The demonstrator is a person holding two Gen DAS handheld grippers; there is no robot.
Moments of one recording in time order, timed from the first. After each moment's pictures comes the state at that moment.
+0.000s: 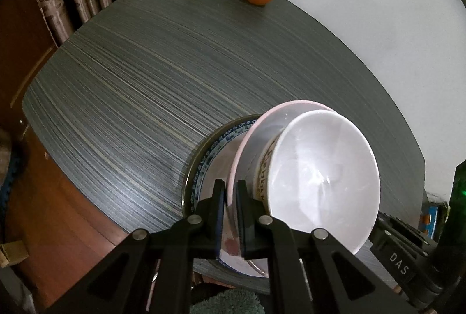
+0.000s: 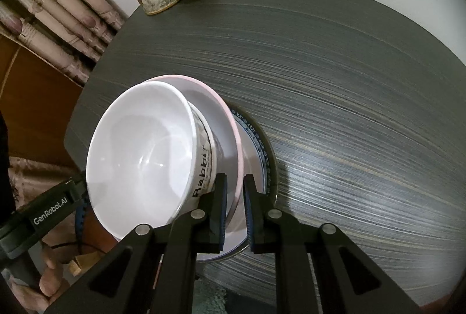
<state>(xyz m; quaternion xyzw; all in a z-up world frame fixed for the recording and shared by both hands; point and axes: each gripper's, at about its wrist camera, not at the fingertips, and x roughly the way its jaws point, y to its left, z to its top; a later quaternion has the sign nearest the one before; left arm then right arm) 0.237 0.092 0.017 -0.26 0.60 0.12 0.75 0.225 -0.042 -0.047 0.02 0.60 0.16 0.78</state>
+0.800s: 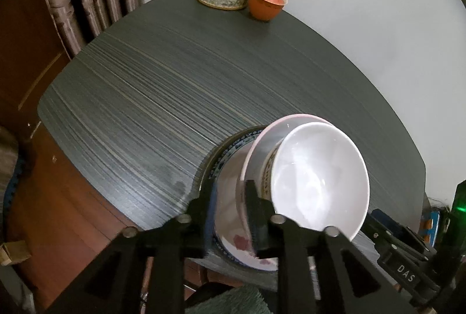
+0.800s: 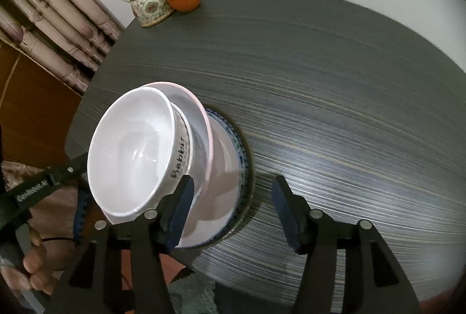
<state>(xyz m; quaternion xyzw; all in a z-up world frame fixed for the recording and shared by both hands) 0.227 0.098 0.047 -0.25 0.59 0.14 0.76 0.210 -0.067 -0.028 0.02 0.58 0.15 0.80</state>
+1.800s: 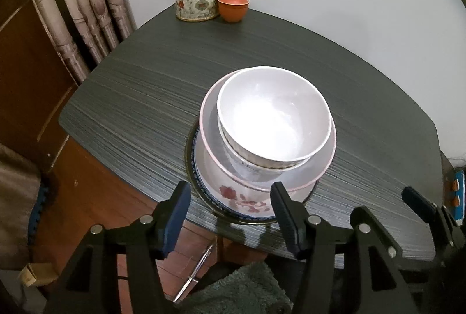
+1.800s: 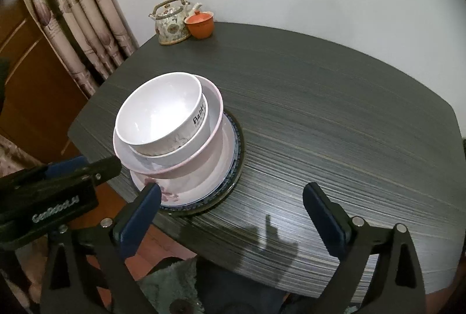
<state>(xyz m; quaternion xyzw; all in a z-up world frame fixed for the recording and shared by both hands) 0.185 0.012 0.075 -0.15 0.57 0.14 0.79 0.126 -0.075 -0.002 -0.03 0.48 0.15 0.86</state>
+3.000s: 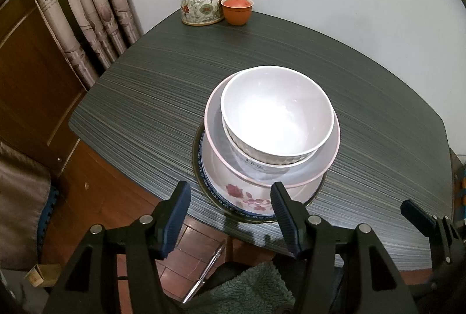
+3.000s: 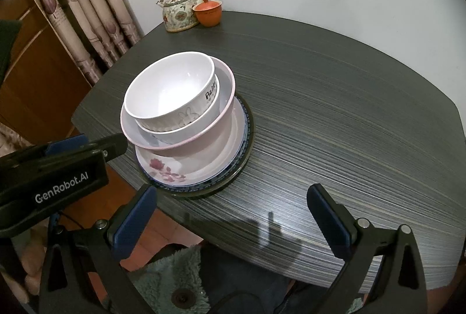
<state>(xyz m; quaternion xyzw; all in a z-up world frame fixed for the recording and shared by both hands) 0.180 0.004 0.079 -0.12 0.57 0.15 0.80 0.111 -0.072 -0.010 -0.04 0.50 0.16 0.85</state>
